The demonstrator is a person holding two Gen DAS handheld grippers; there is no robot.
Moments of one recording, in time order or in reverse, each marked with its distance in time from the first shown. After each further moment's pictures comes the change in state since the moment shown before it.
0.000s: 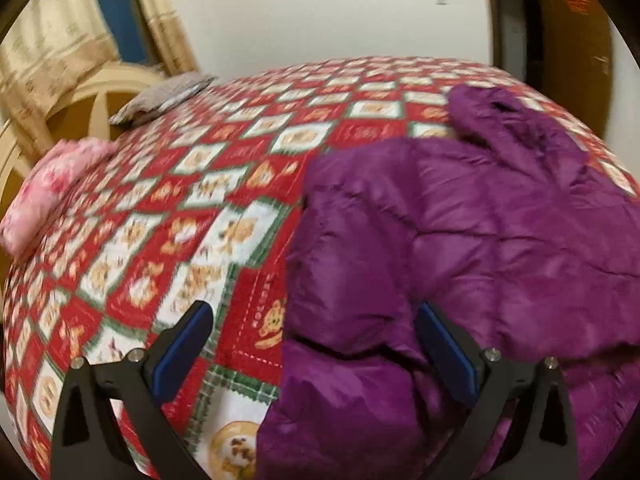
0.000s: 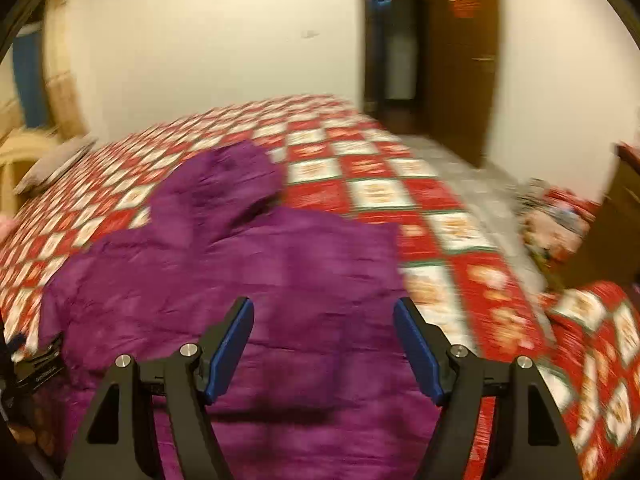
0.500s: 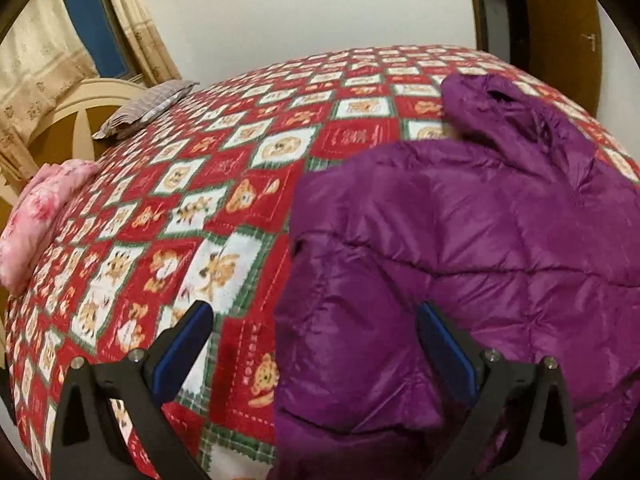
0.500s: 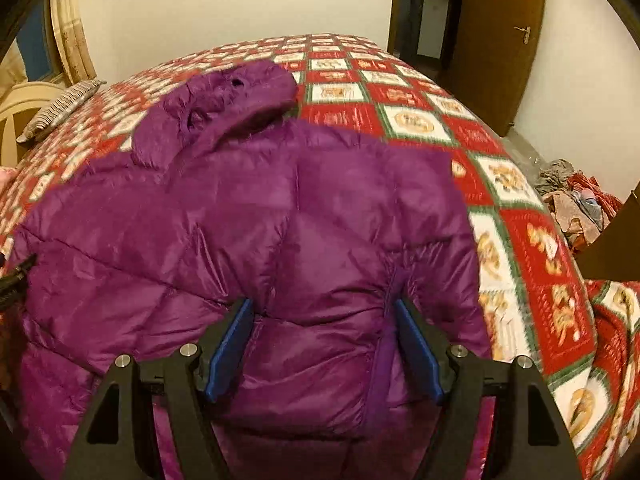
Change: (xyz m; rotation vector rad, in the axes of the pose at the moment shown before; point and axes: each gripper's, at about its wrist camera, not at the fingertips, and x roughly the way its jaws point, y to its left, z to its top) left arm 0.033 -0.006 0.026 0.065 0.031 -0.015; right arm 0.058 -0.013 -0.026 -0.055 0.159 0.034
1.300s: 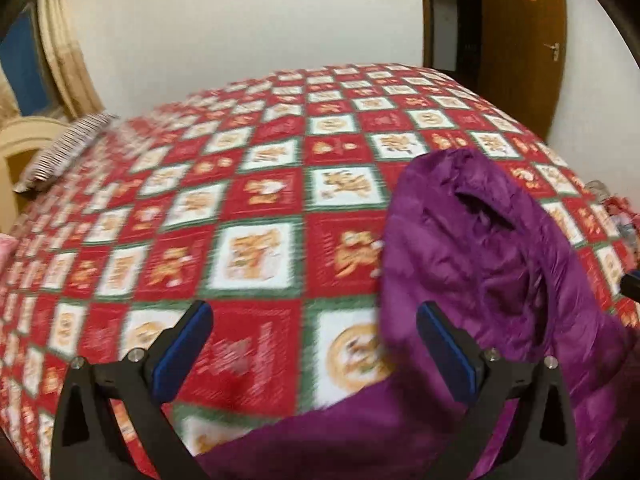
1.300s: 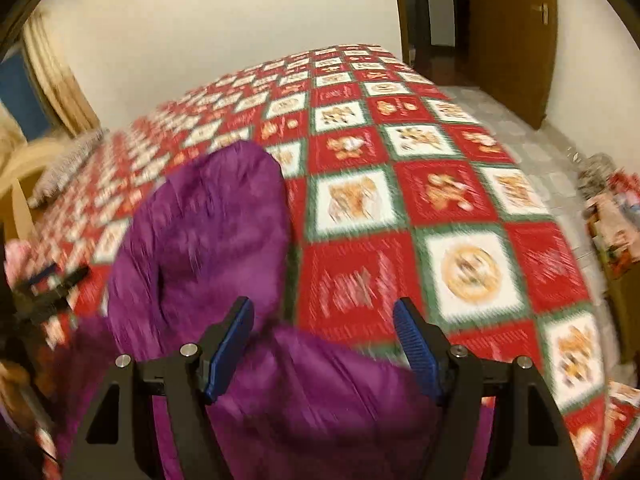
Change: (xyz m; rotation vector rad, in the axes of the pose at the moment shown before) left arm 0.101 -0.085 0.192 0.069 0.008 -0.241; right arm 0.092 -0.019 0.173 0.114 0.015 0.169
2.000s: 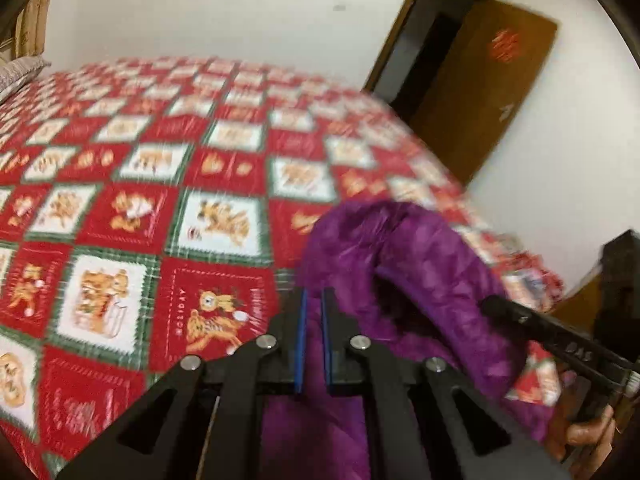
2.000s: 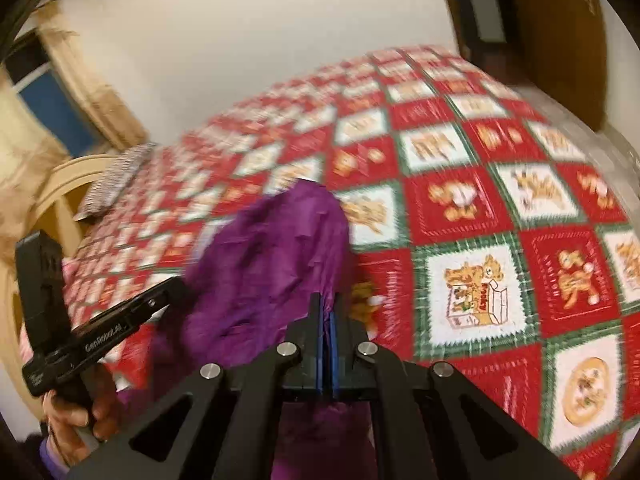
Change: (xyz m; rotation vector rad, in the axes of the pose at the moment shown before) left arm 0.005 -0.023 0.035 -0.165 -0.048 -0.417; right arm 0.026 0.052 0.037 -0.046 -0.046 0.241
